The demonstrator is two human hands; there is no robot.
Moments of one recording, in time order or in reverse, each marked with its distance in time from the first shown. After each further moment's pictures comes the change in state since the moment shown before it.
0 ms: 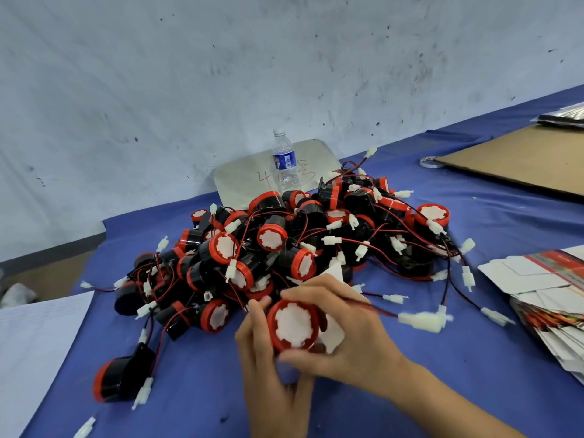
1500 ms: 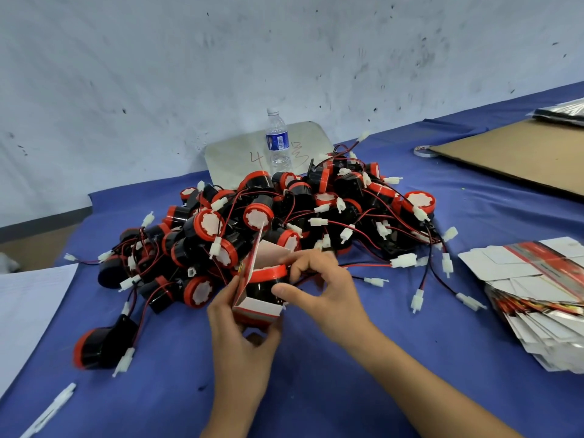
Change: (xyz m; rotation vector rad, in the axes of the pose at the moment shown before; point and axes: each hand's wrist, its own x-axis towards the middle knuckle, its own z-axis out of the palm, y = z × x) left_hand 0.007 -0.007 0.000 -0.287 -0.005 -0.547; right_hand 0.002 0.014 0.008 0.361 0.063 0.452
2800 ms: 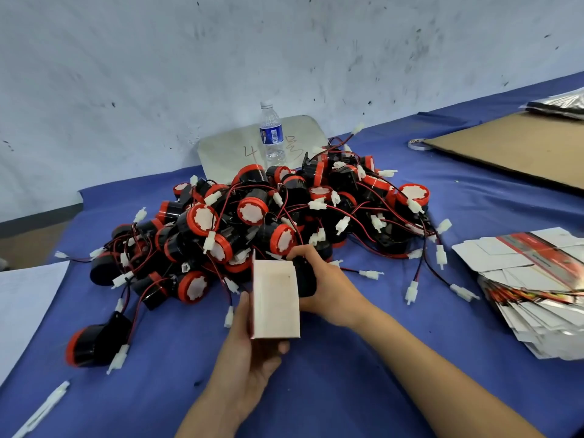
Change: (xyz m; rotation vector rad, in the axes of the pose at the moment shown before) left_hand -0.002 0.033 0.000 -0.593 -0.202 -0.751; right_hand 0.014 0.041 -0.017 -0.332 -0.294 0.179
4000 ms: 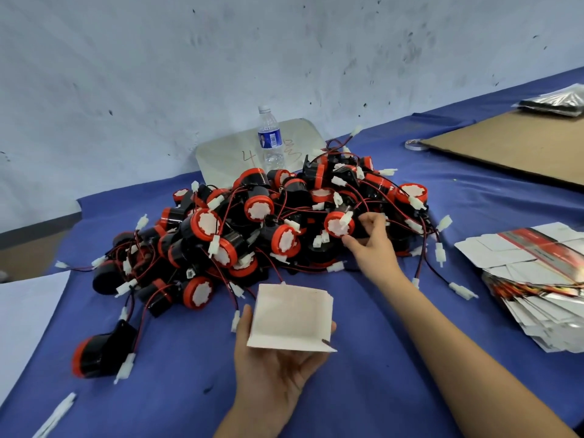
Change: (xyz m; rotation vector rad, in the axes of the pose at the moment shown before) left_hand -0.001 -0.013 0.004 -0.387 -0.190 -0.228; right_hand 0.026 0.039 -0.046 0.194 0.577 0.239
